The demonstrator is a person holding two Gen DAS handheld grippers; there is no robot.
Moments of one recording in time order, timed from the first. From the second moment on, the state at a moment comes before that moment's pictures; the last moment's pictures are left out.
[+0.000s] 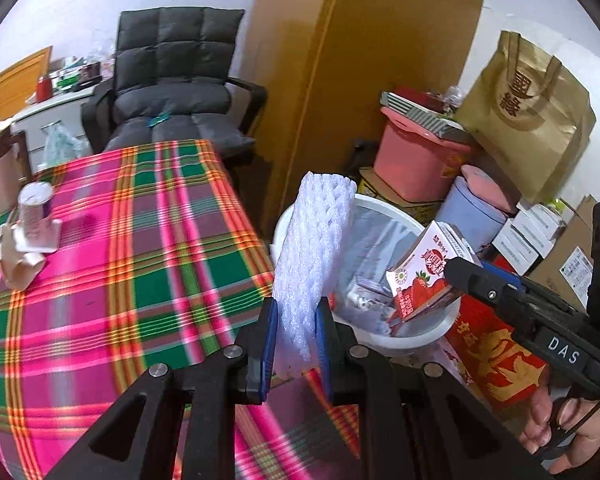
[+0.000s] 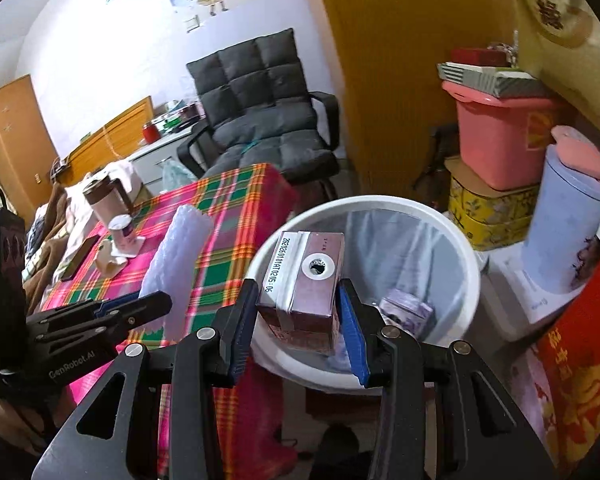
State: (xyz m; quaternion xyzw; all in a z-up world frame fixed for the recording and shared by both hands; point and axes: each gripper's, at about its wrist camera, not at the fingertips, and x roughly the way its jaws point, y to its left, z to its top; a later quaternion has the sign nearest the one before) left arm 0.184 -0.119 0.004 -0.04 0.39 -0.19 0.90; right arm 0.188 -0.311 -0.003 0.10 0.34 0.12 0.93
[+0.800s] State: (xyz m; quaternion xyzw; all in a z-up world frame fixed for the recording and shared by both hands) left arm 0.227 -0.189 -0.028 -0.04 0.42 -0.26 0.87; right arm 0.206 -0.341 -0.032 0.11 0.38 0.09 0.91
